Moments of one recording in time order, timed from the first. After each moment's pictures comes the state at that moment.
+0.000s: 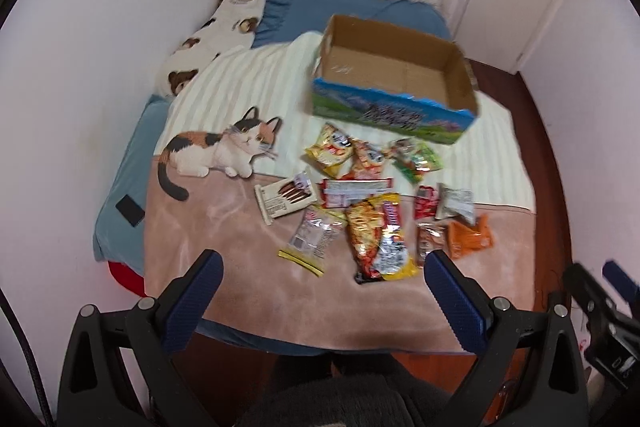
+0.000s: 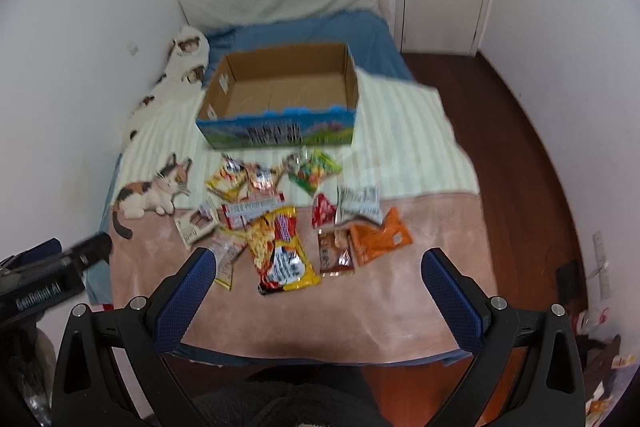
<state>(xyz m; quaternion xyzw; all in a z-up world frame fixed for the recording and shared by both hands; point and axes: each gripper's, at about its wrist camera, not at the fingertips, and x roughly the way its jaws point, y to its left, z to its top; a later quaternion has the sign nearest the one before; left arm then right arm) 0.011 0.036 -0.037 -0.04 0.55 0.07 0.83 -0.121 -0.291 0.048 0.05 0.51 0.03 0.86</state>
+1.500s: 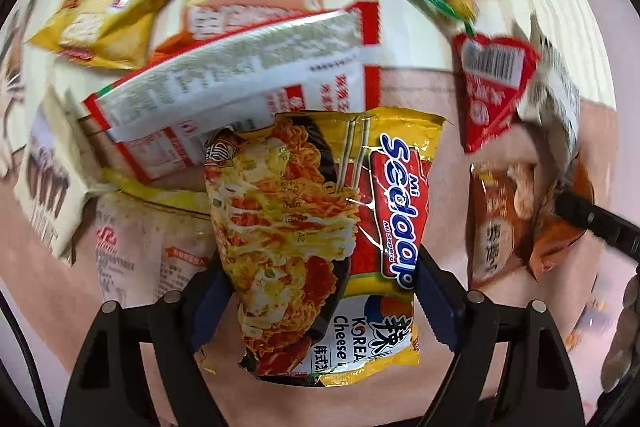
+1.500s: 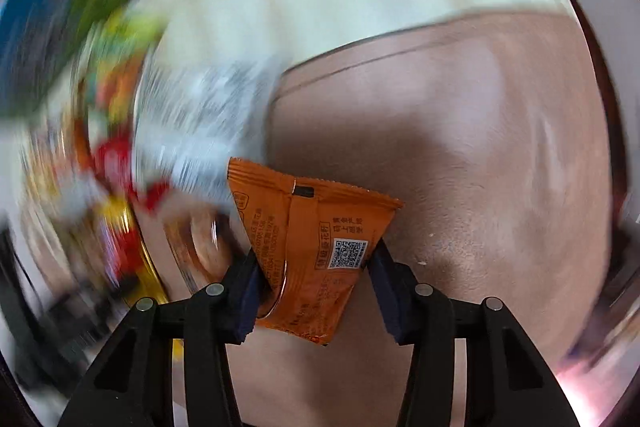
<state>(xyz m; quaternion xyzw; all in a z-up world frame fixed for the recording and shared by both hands) 0.136 -0.084 -0.351 0.00 0.74 -0.07 0.66 0.053 -0.362 -0.314 0.12 0.73 0.00 0.67</state>
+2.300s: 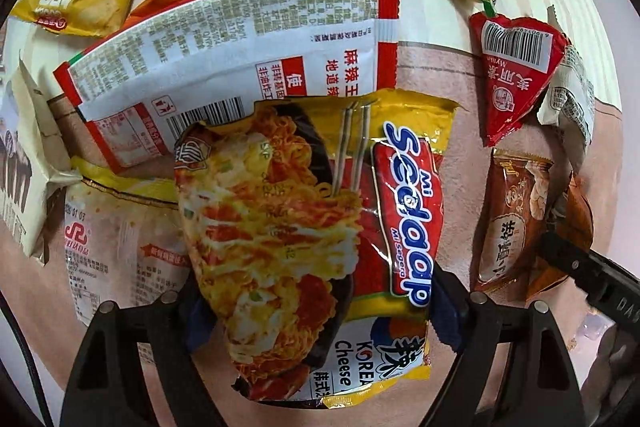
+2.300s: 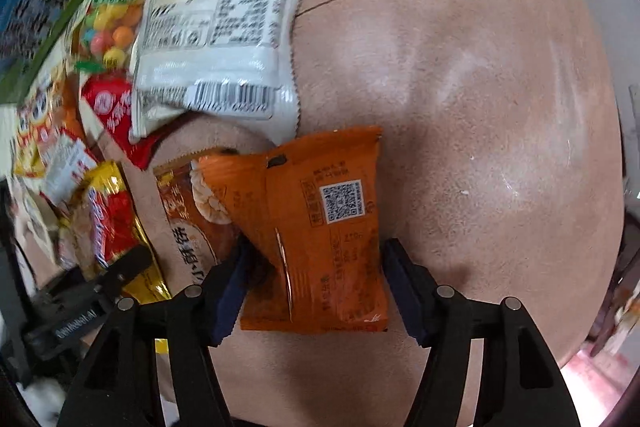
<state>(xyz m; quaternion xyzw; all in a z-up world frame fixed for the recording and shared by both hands) 0.094 -0.084 -0.397 -0.02 0.74 -0.06 0.67 0.014 -0.318 -0.354 0.15 0.72 -0.03 0.67</state>
